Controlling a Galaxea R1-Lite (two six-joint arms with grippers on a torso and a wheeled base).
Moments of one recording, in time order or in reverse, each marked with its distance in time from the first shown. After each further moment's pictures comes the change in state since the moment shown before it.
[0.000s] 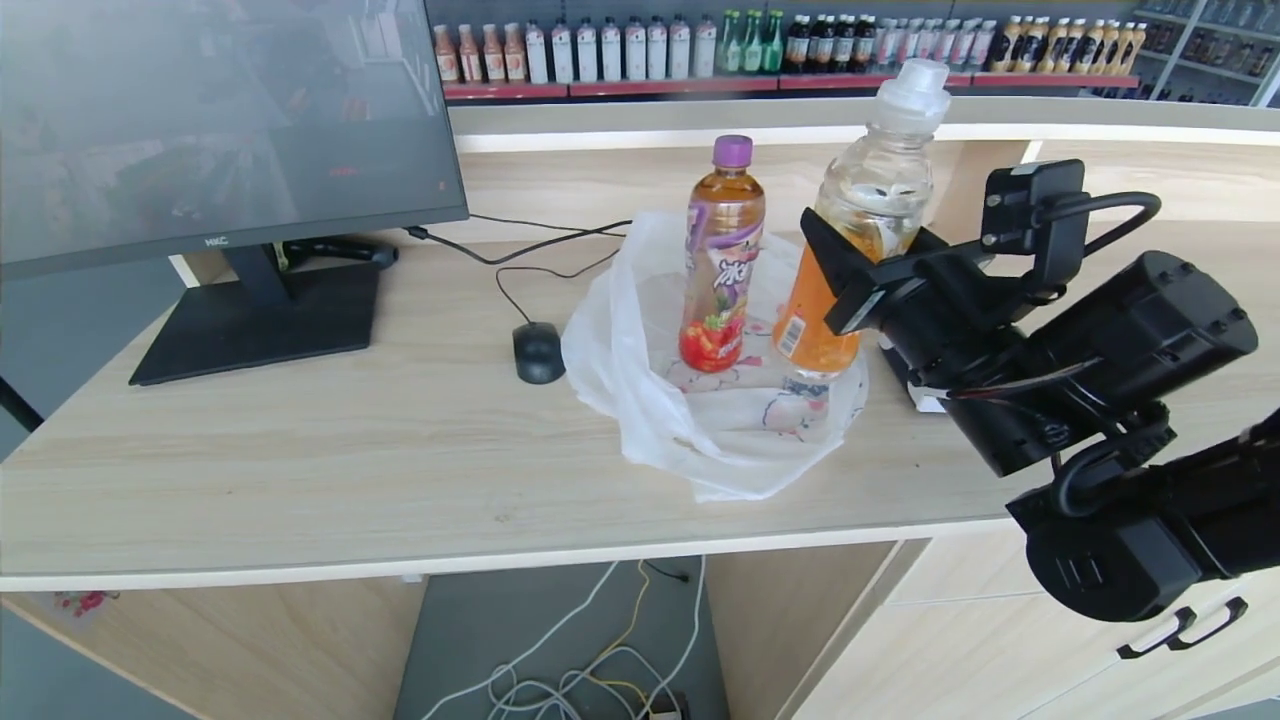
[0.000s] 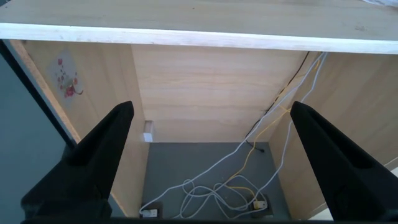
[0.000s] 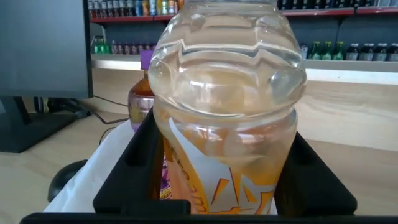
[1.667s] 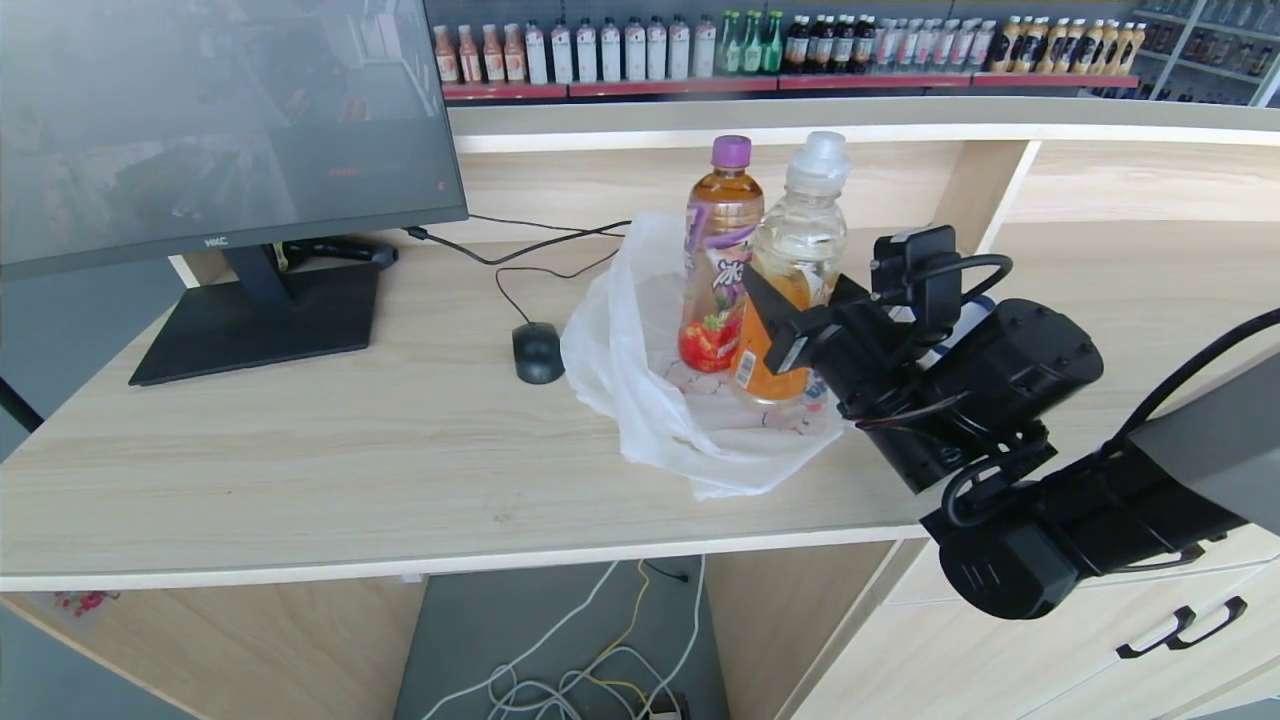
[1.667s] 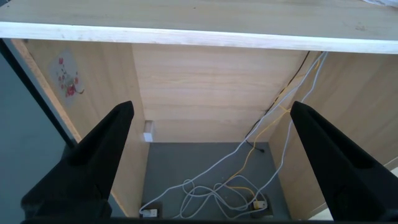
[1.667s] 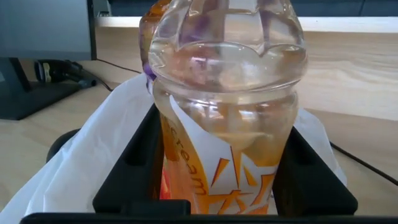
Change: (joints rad) left arm 0.000 0.000 0.000 0.000 0.000 0.000; right arm 0.034 0.159 -0.063 -0.003 -0.003 0.001
